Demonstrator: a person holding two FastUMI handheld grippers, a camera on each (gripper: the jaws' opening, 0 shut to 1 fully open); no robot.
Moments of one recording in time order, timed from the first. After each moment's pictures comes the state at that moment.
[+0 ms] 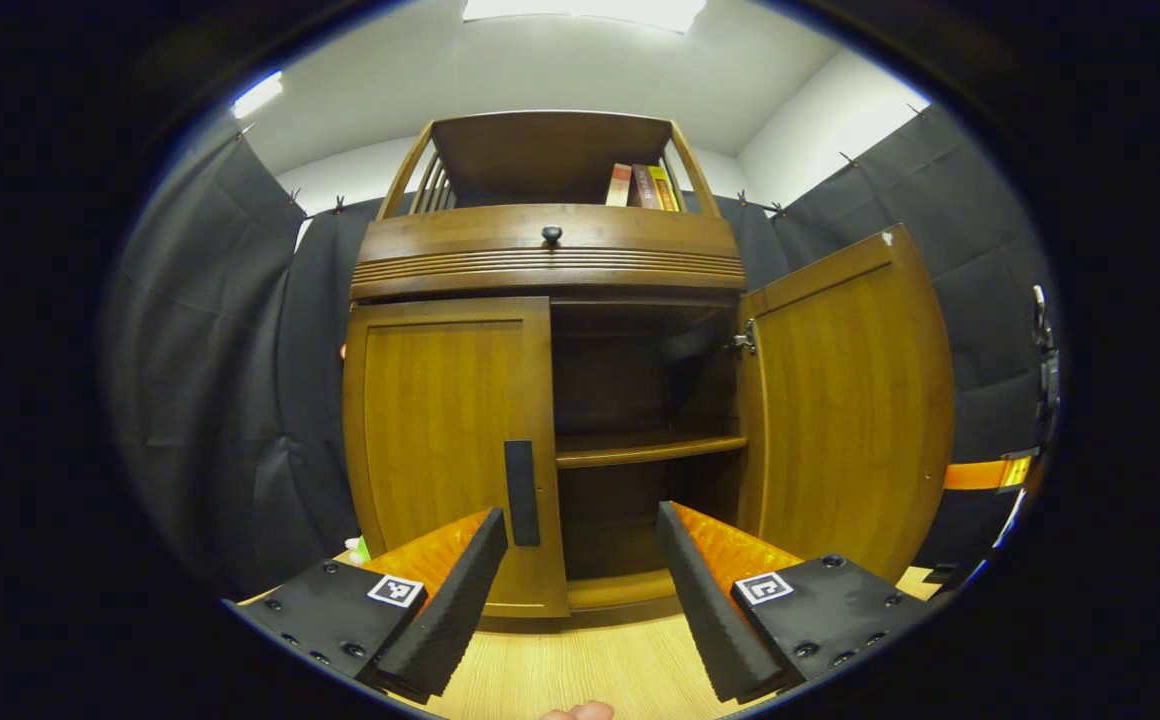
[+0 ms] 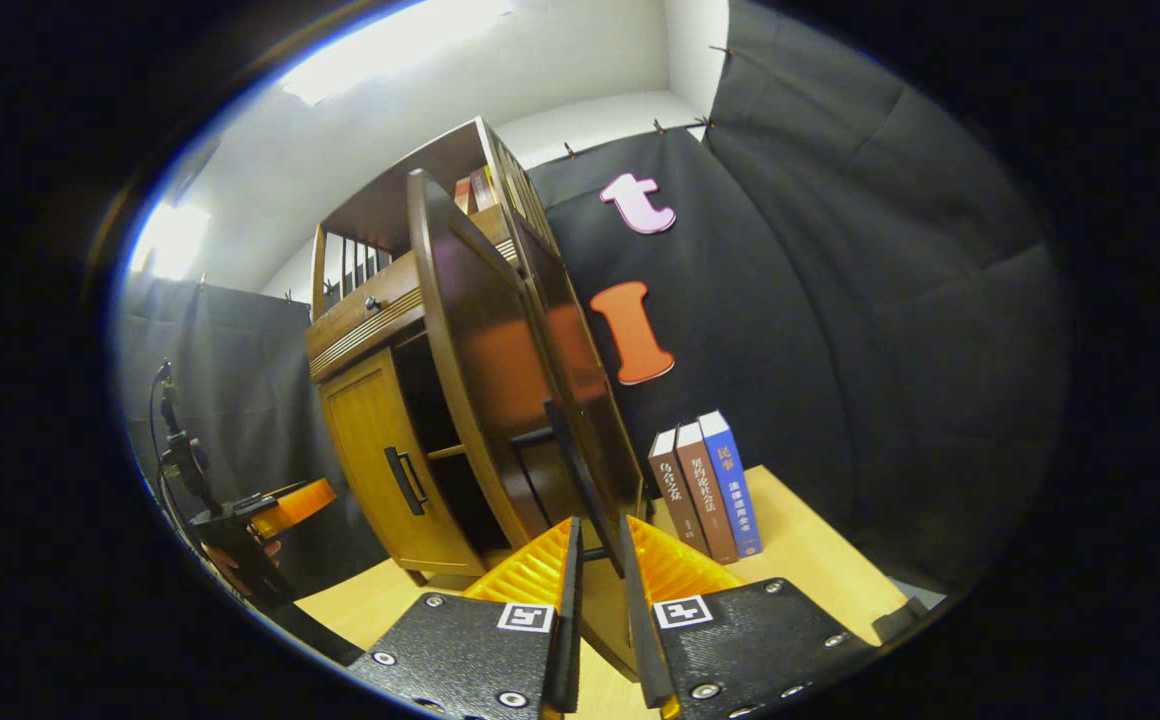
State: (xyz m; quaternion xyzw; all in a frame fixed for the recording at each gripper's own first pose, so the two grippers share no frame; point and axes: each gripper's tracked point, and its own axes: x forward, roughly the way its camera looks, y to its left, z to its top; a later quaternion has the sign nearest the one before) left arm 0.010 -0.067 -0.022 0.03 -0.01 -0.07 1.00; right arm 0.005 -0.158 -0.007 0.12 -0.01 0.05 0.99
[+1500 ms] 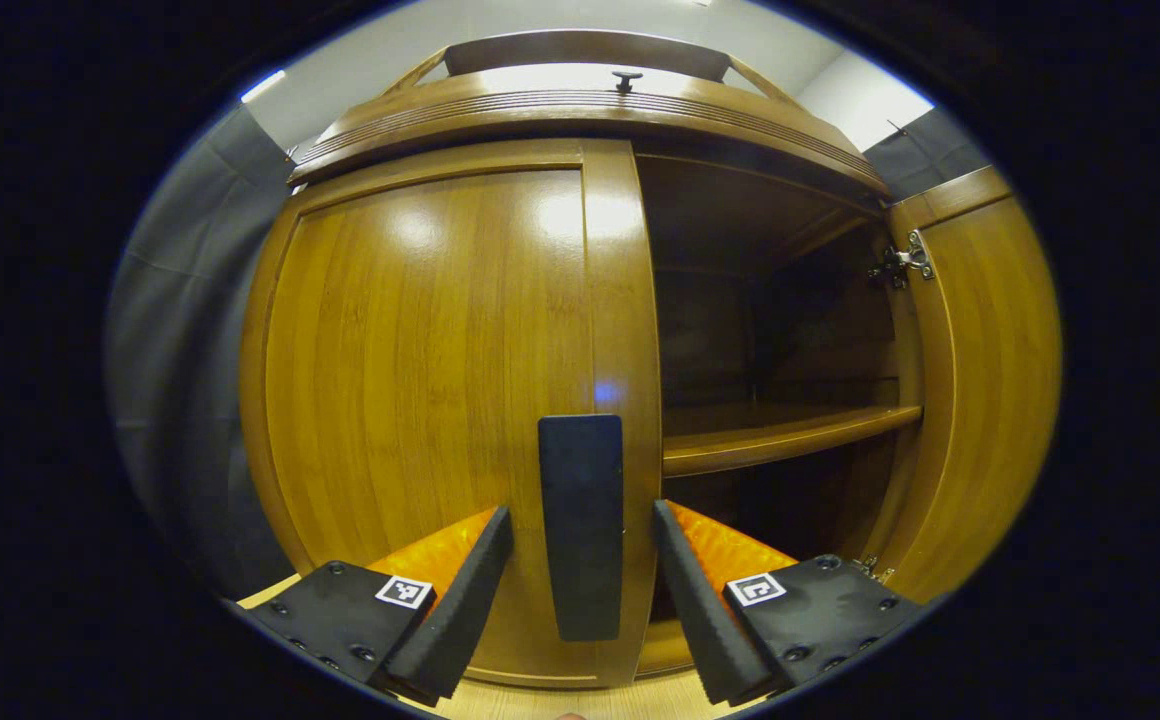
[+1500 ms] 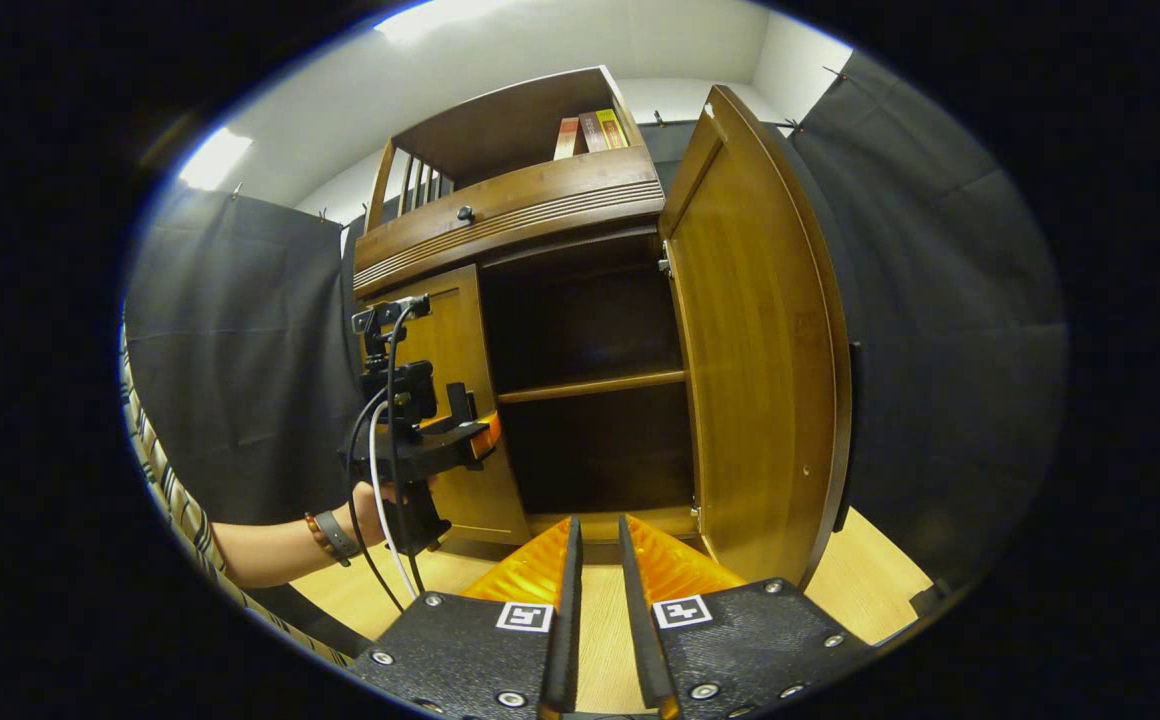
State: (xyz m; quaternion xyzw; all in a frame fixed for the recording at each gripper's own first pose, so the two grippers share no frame) left arm 0.218 -0.043 -0.110 0.04 0.03 -0.05 1.00; right arm 0.023 0.005 -0.033 0.04 0.05 0.06 1.00
